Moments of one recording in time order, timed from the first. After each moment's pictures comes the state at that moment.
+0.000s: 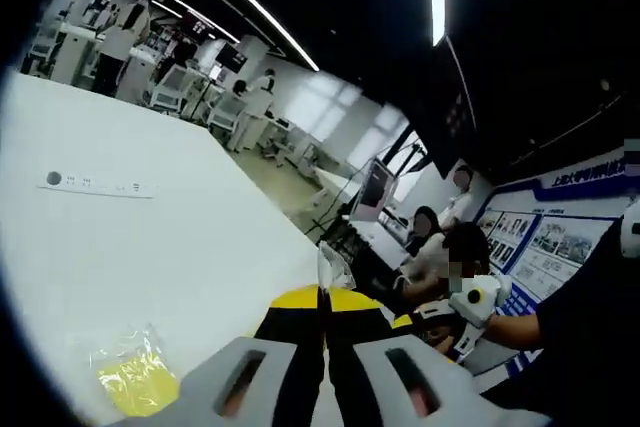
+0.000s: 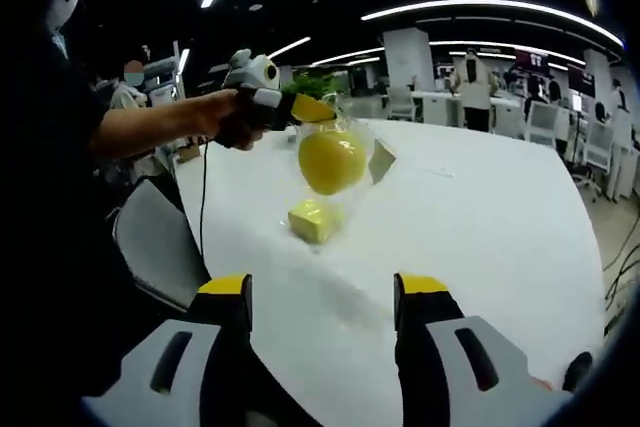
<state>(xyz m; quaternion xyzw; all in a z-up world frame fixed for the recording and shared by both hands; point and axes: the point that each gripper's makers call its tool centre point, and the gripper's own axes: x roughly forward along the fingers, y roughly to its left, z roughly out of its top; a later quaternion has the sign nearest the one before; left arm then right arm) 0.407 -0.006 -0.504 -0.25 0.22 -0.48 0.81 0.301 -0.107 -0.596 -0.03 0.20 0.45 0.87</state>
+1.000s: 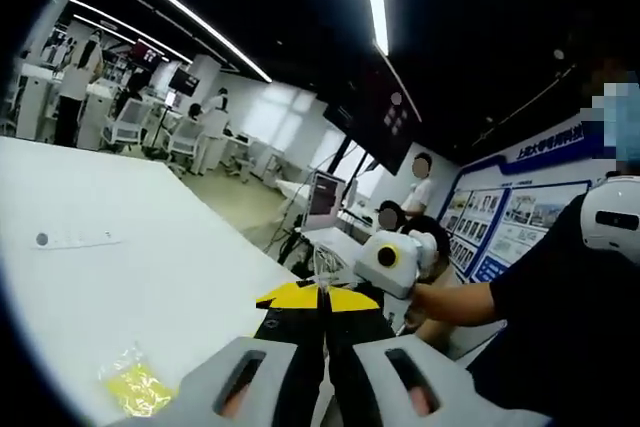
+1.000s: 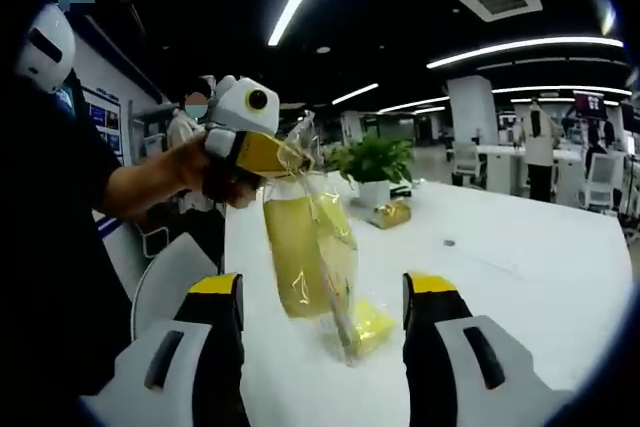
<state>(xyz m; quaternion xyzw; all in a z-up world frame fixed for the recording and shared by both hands) 0.350 -0.012 -0.442 -0.19 0.18 -0.56 0.79 0.349 -0.004 -0.512 0.00 0.10 0.58 0.81</state>
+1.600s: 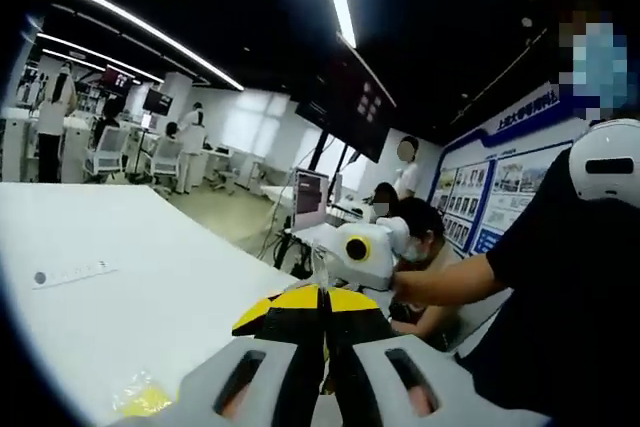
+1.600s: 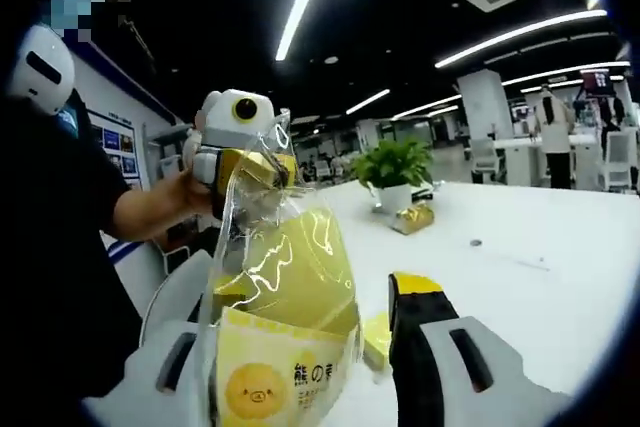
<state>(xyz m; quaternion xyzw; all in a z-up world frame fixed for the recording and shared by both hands) 0.340 -0.014 -0.446 -0.13 0.13 -0.59 0.79 0.347 0.016 -0.517 0.05 0.10 0.61 0.79</state>
